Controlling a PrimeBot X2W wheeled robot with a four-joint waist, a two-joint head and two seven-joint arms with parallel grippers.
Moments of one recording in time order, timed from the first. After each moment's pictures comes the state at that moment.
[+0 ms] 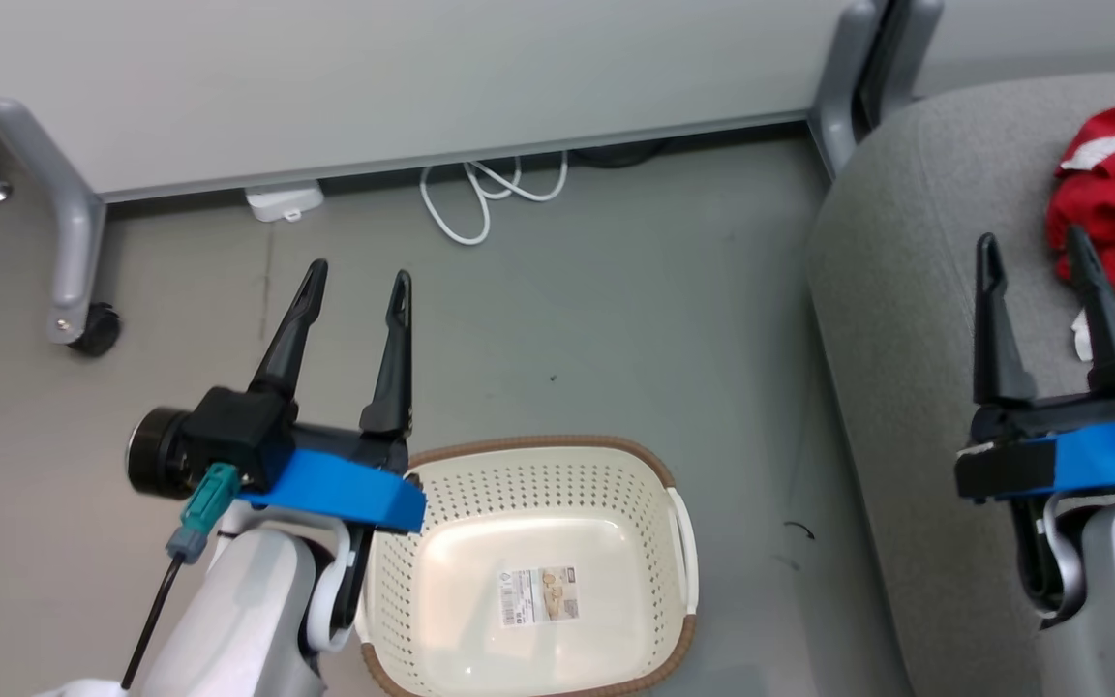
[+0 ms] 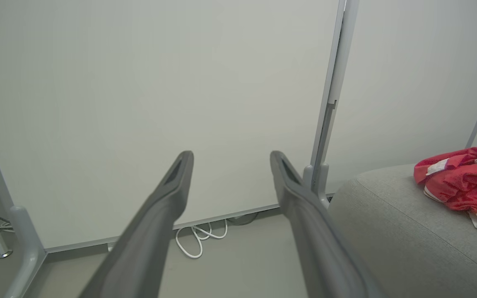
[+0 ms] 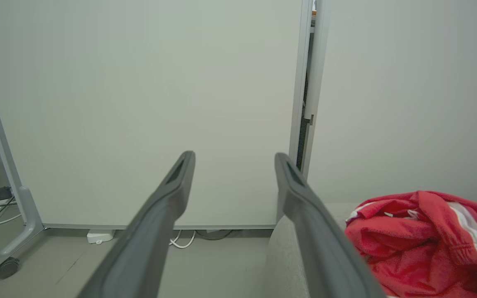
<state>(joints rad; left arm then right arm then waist) -0.38 0.19 -0.39 0.24 -0.35 0.04 -0.26 -0.35 -0.13 -0.11 0.21 0.10 0.13 -0.26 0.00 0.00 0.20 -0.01</state>
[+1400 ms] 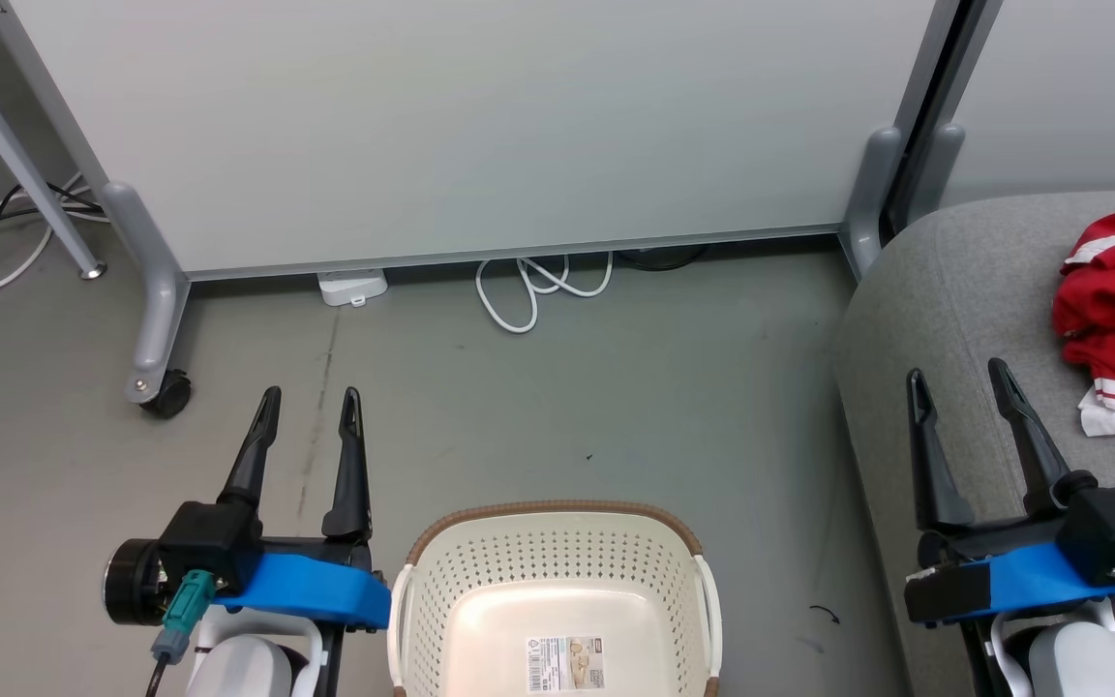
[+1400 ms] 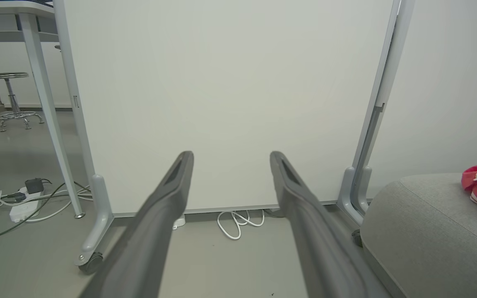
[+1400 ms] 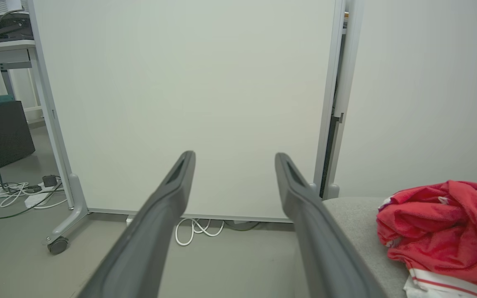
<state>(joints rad) -0.16 0.09 -0.16 0.25 -0.21 -0.04 -0.26 -0.13 -0.05 -0.07 0.13 0.05 0.13 -0.26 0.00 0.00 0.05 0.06</state>
